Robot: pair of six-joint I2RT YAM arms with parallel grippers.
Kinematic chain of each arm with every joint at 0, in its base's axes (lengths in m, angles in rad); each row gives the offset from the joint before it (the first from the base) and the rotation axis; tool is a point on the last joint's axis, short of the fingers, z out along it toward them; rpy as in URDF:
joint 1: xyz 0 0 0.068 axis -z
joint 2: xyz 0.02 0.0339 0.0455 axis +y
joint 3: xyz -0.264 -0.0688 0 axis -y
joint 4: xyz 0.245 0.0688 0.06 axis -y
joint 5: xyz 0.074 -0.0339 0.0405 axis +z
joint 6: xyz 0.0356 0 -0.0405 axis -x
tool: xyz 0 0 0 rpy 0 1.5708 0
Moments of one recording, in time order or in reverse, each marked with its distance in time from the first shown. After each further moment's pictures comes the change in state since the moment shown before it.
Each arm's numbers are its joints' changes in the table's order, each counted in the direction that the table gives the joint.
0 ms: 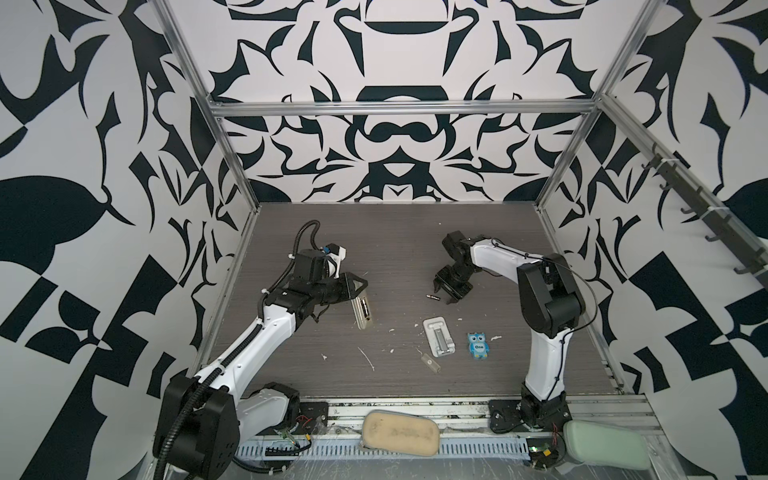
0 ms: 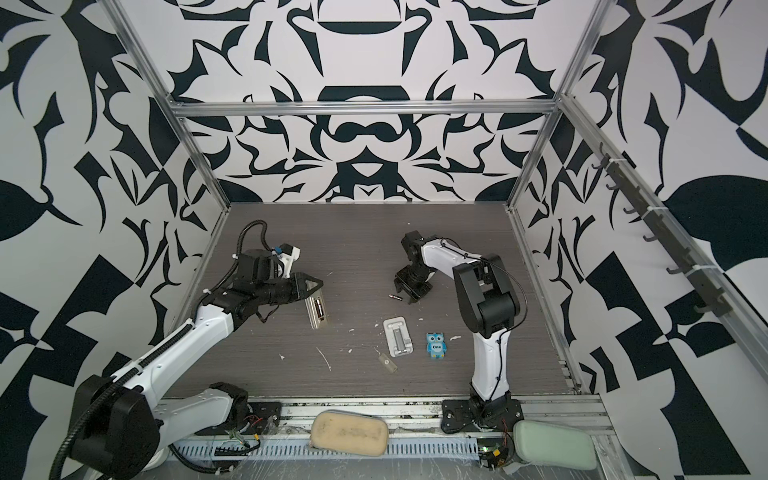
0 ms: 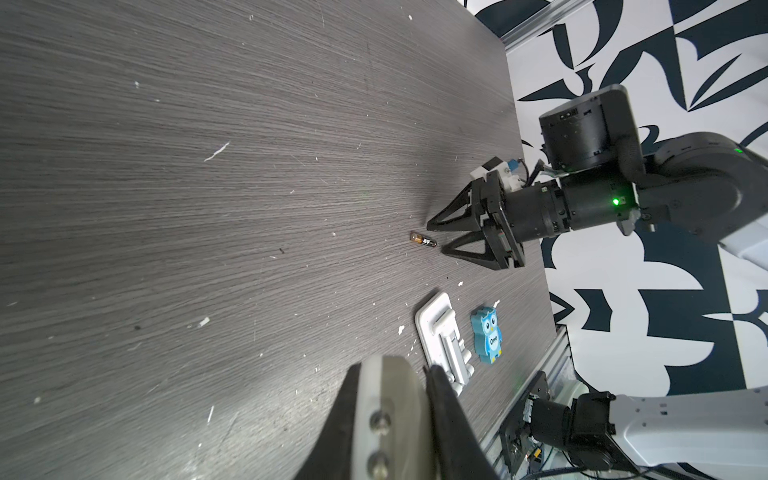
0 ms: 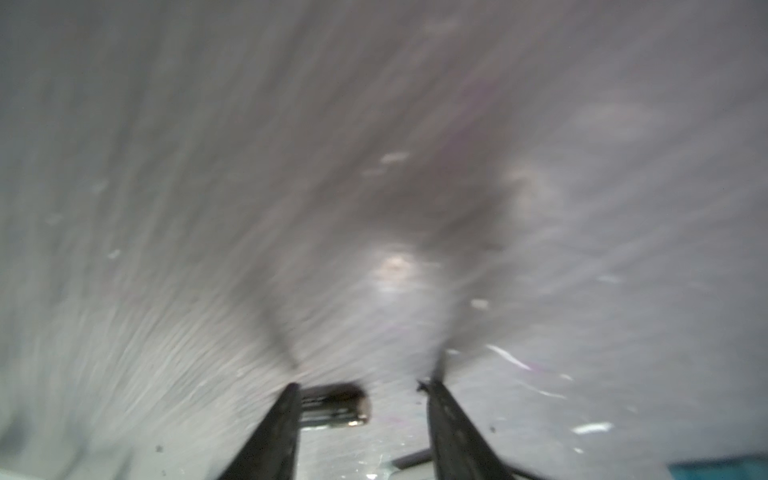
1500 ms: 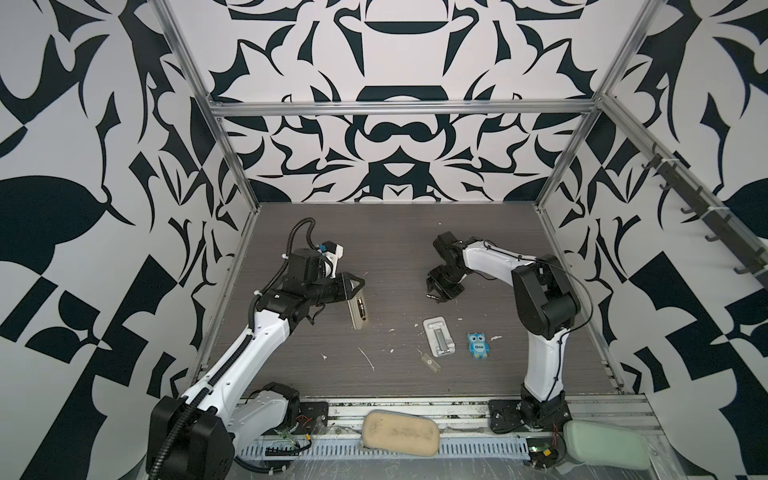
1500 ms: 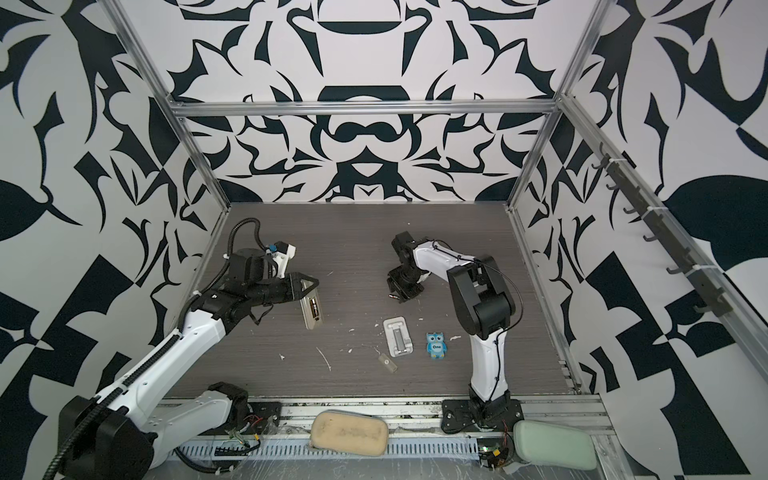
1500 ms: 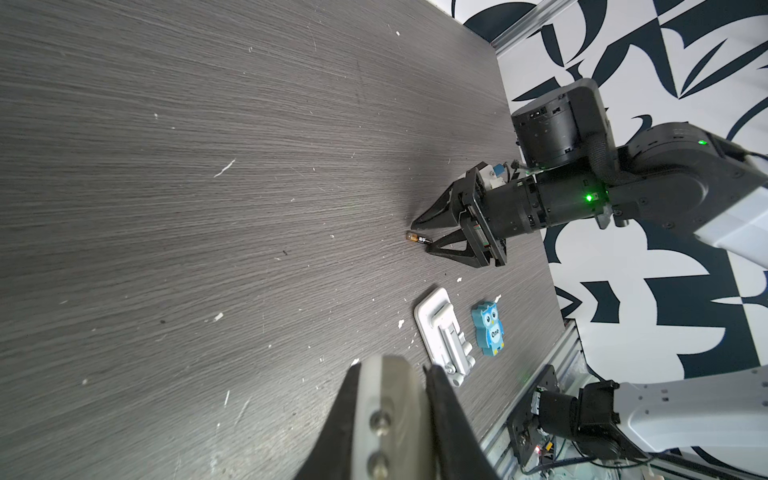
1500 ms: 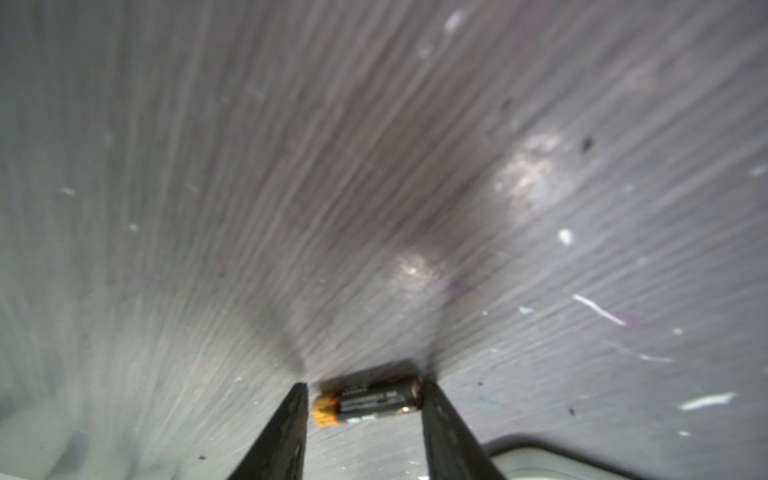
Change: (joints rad) left arm 0.000 -0.085 0.032 -0.095 0.026 -0.058; right arm -0.074 0.024 0.023 0.055 -0.004 -0.180
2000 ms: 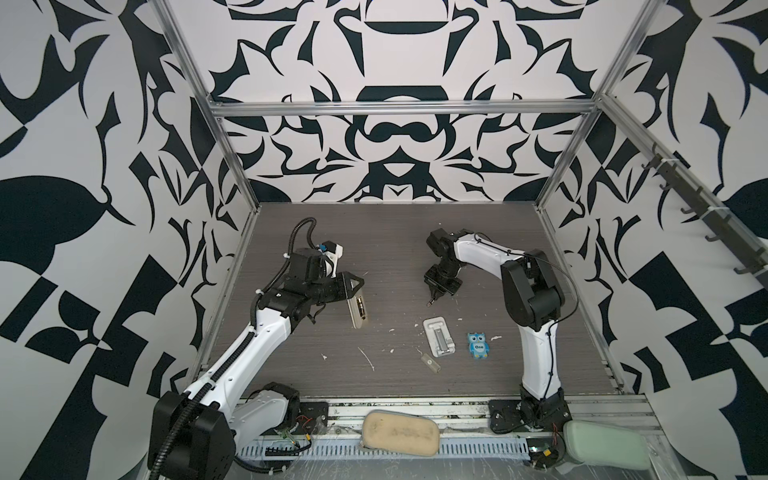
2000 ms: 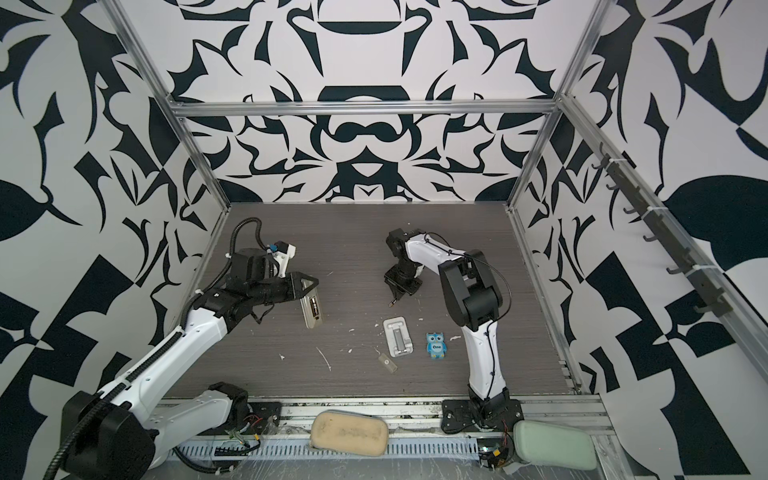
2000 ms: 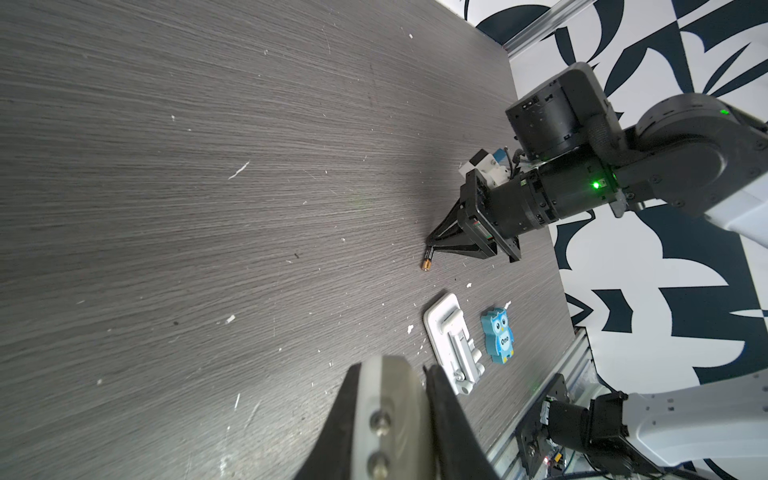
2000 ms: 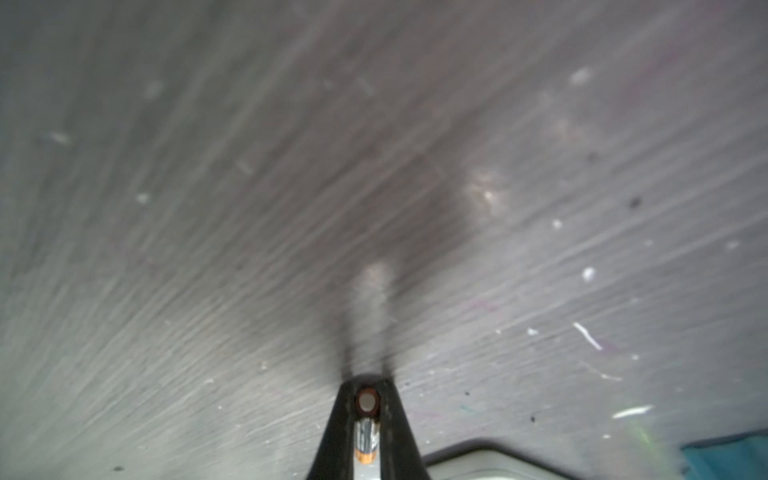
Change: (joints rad) left arm 0.000 0.018 0.000 0.013 0.027 0.004; right arm -0.013 0.125 0.198 -0.204 -0.067 0.272
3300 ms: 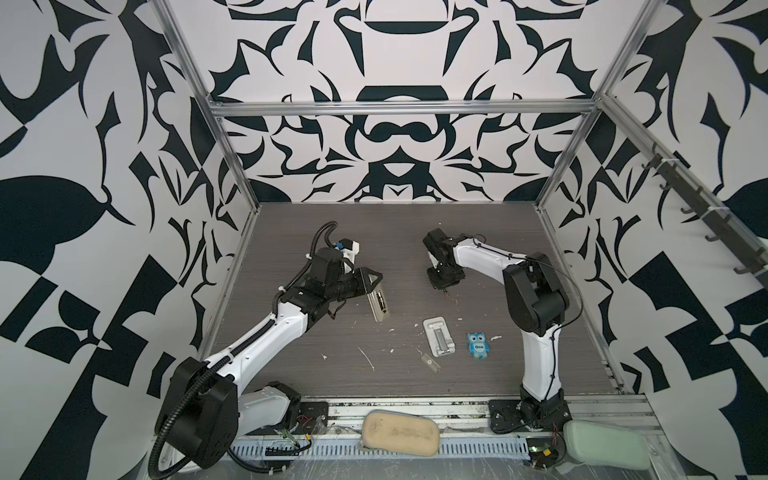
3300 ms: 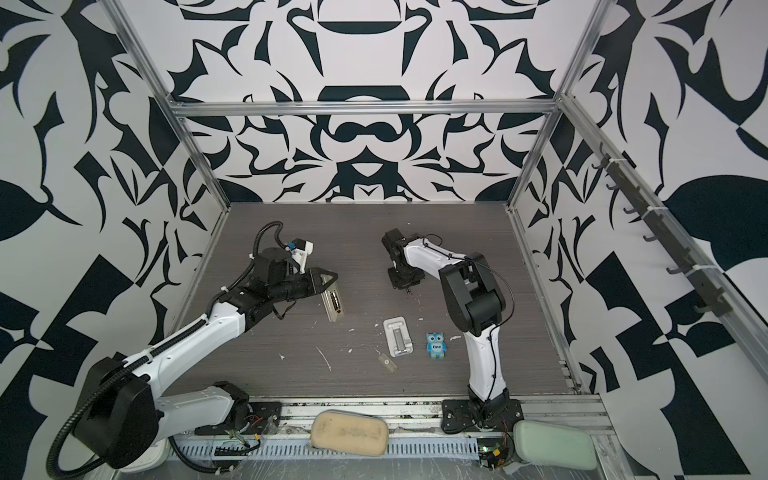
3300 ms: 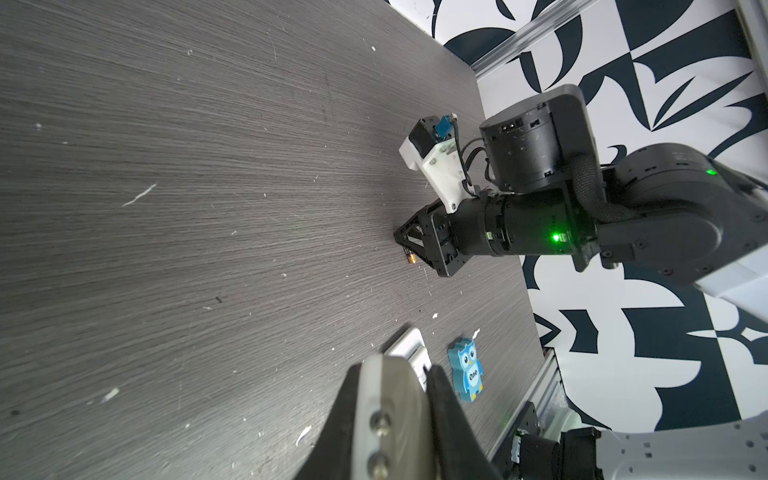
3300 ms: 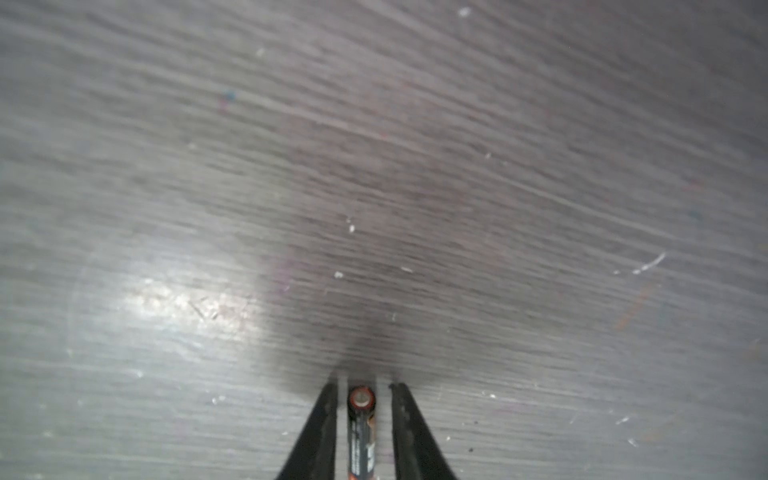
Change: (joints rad) left arm 0.151 0.121 -0.027 0.277 0.072 0.187; right arm -0.037 -0.075 -0.105 0.202 -0.307 0.905
